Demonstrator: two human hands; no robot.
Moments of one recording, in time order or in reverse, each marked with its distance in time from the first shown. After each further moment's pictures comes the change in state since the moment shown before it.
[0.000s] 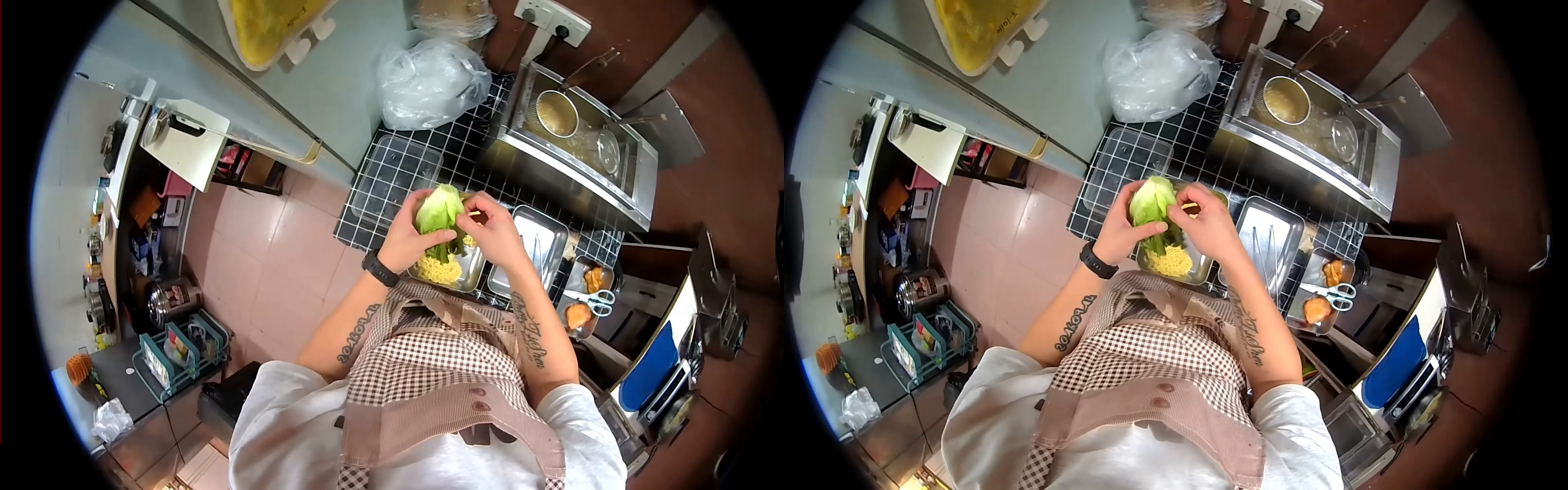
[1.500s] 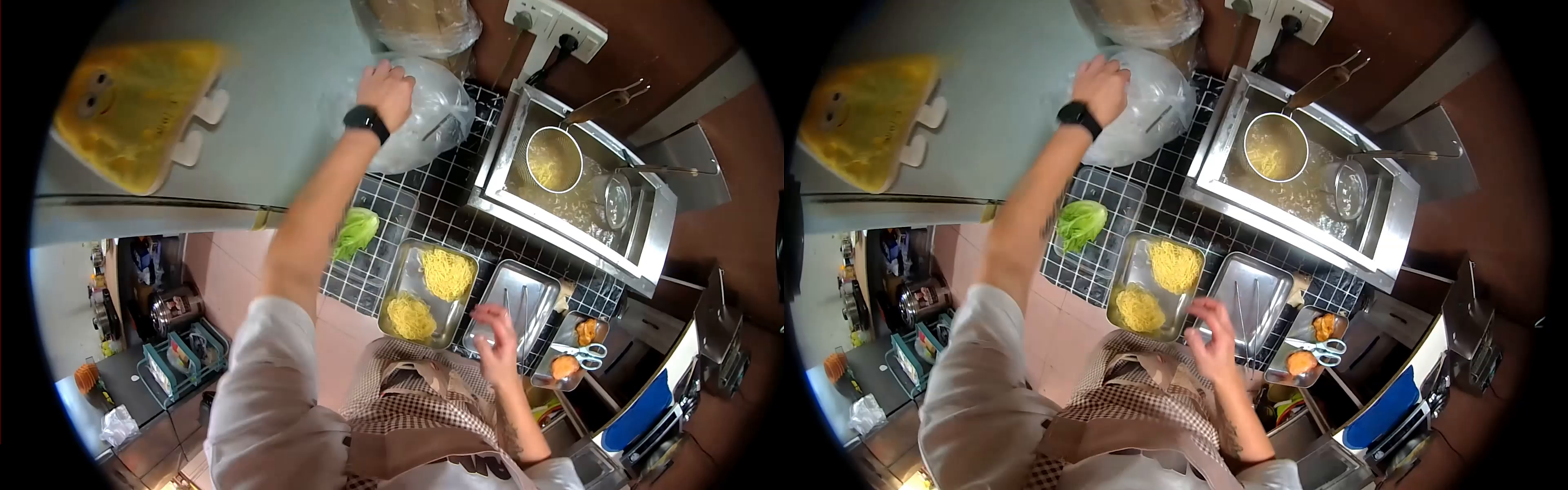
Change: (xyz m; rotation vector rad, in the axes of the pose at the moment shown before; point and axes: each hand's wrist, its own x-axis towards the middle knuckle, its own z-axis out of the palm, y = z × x) left_hand 0.351 0.024 -0.053 1.844 0.140 0.589; right_hand -0.059 0.066 -0.064 -0.069 0.174 0.038
